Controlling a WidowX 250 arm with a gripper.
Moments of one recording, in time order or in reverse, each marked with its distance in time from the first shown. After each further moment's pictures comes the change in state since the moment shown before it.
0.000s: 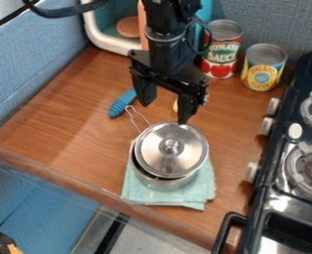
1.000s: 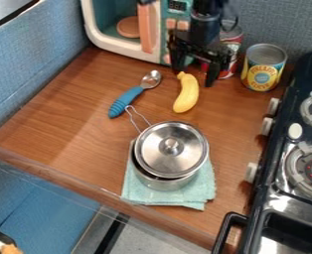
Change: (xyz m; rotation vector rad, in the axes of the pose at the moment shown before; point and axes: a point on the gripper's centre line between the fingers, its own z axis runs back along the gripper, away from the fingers) arm 0.119 0.035 -0.072 0.092 0.056 0.088
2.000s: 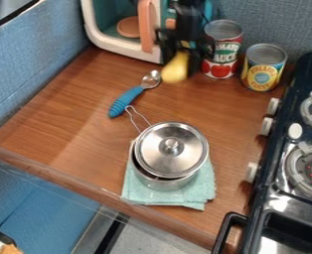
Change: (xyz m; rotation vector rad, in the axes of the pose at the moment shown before) arm 0.003 0.039 0.019 -0.049 0.021 0.101
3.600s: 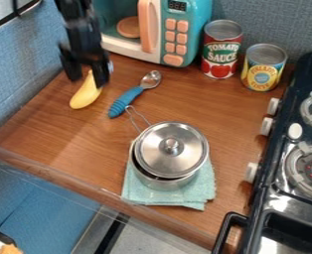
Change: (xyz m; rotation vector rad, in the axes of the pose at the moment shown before) arm -0.066 0.134 -0.018 -0.089 0.045 -0.075
